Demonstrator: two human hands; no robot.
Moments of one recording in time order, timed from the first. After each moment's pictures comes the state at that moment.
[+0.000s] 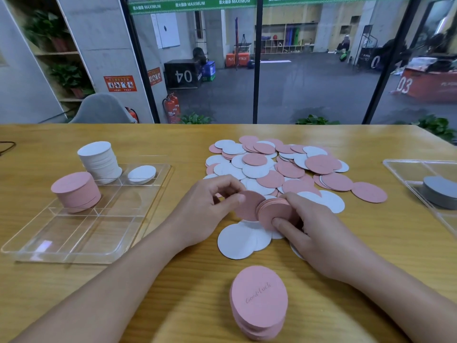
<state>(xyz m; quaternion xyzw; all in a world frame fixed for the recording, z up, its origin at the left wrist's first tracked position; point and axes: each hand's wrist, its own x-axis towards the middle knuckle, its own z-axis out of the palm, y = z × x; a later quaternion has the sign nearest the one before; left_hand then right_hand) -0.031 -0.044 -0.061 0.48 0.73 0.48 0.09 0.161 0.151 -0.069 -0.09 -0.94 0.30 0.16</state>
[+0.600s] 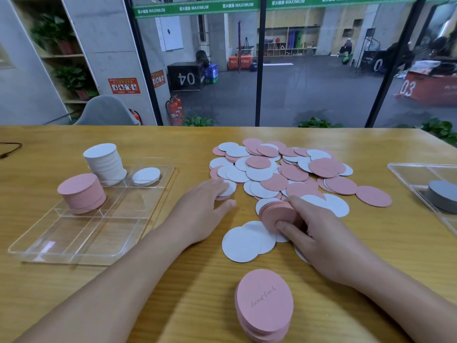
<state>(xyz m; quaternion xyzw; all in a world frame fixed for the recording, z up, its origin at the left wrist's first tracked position) -0.052 -0.045 -0.071 0.43 0.87 0.22 0.01 0.160 0.152 -0.071 -0.09 -0.93 0.31 0.16</state>
